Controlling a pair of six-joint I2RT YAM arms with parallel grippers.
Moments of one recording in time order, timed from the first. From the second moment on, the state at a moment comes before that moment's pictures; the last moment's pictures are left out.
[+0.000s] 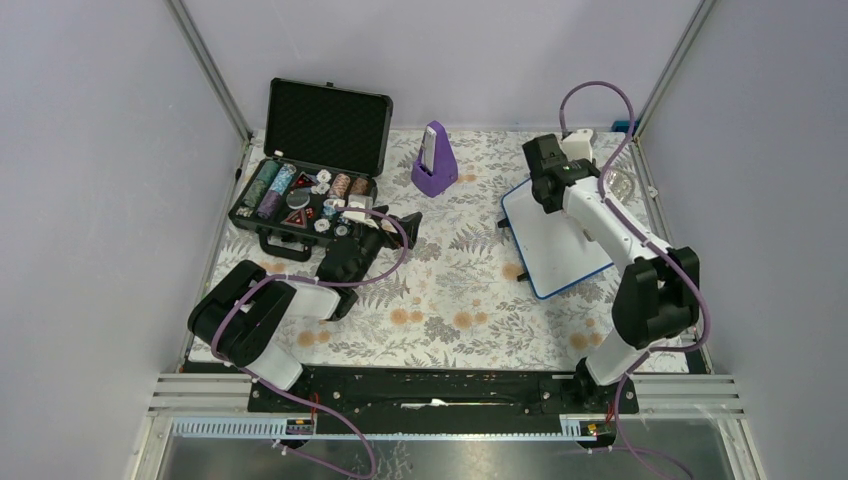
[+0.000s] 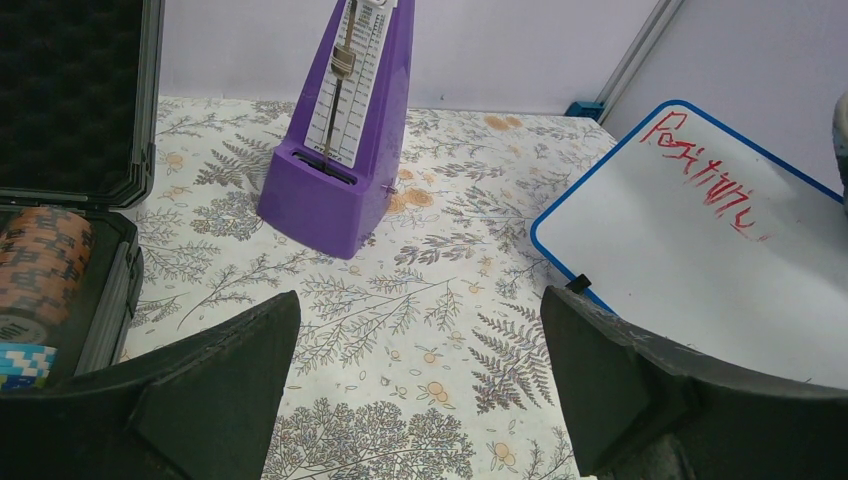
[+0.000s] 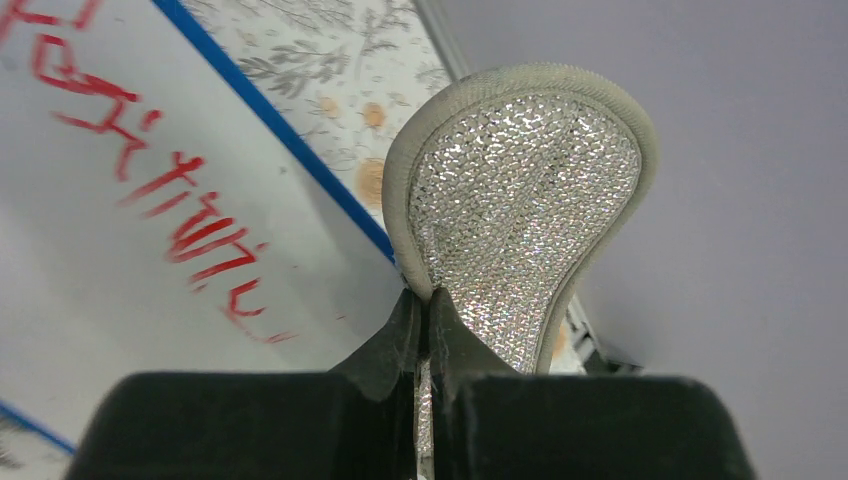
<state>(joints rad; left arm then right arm) -0.56 1.55 0.42 1.26 -0.08 -0.32 0.34 1.64 1.41 -0.84 0.95 0.36</state>
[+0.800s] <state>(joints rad) -0.55 1.55 0.42 1.26 -0.08 -0.32 0.53 1.91 1.48 -0.87 0.87 0.37</state>
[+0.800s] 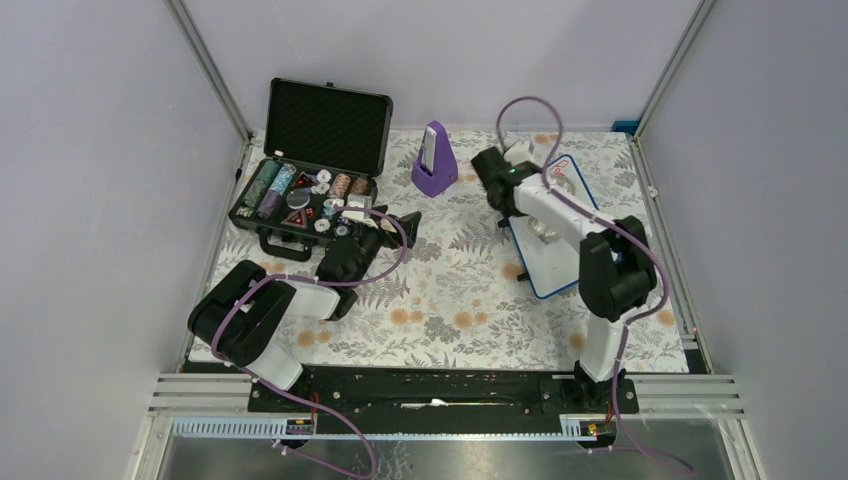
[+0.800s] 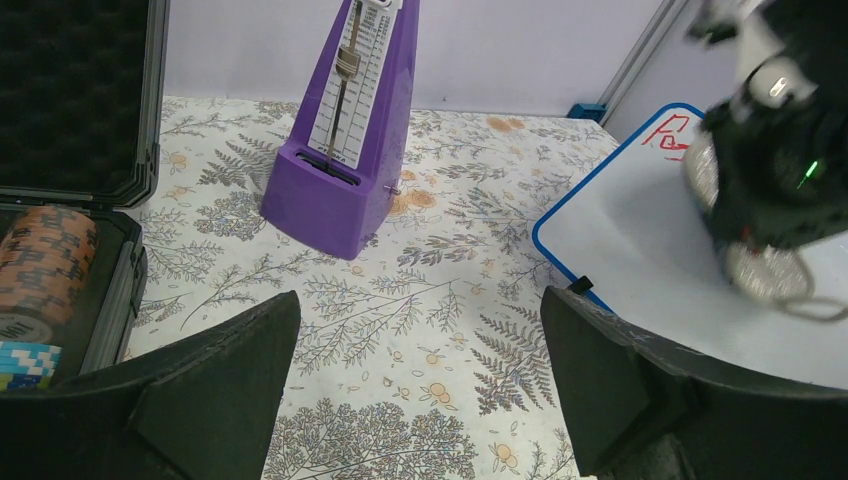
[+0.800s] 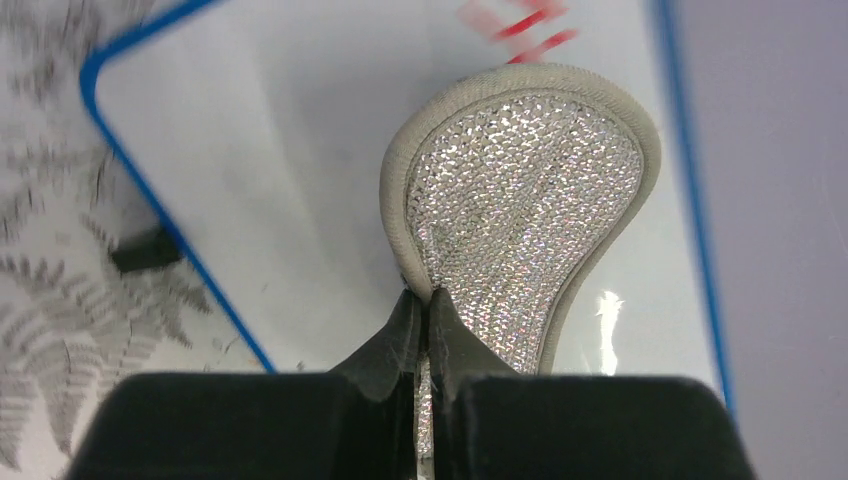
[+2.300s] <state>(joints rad) -0.54 1.55 0.42 1.26 -0.08 -0.34 0.33 1.92 1.60 -0.87 0.95 0.37</state>
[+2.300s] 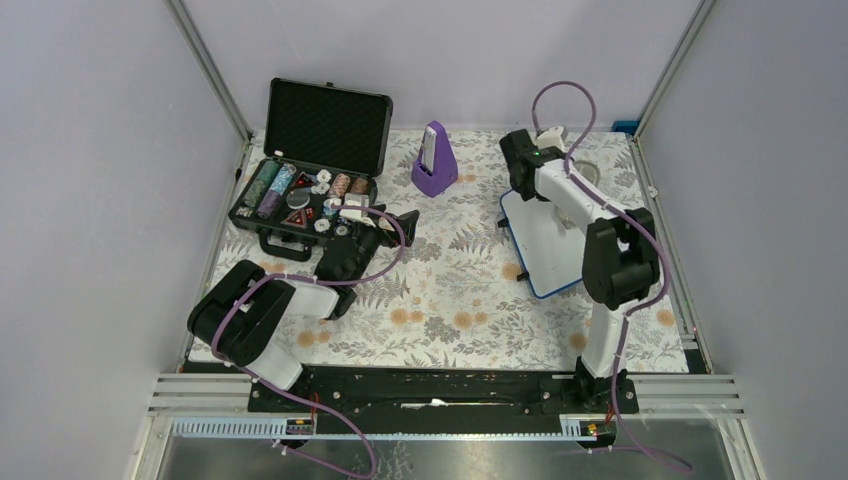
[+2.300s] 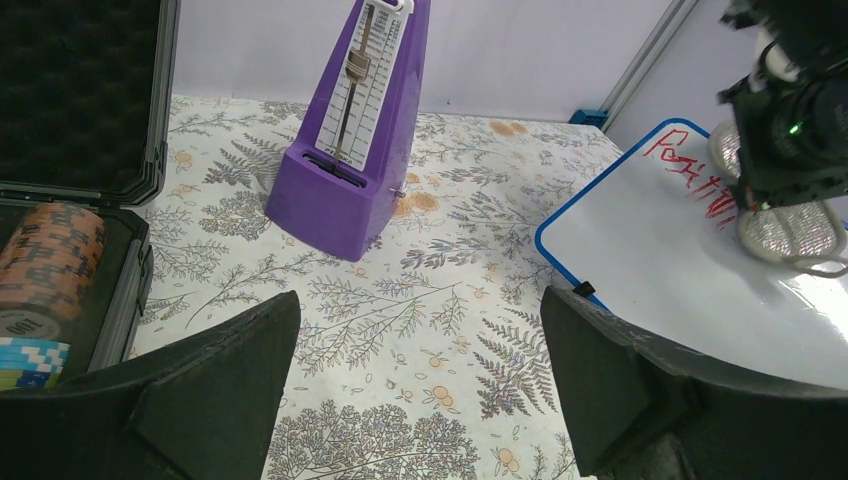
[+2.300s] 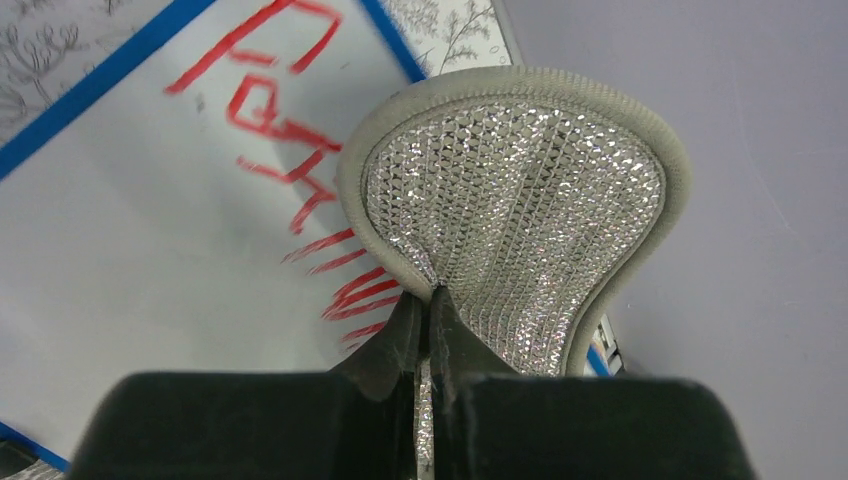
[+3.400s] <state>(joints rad) -0.54 1.56 0.42 1.28 -0.07 -0.35 0.33 2.04 1.71 -0.88 1.00 0.31</state>
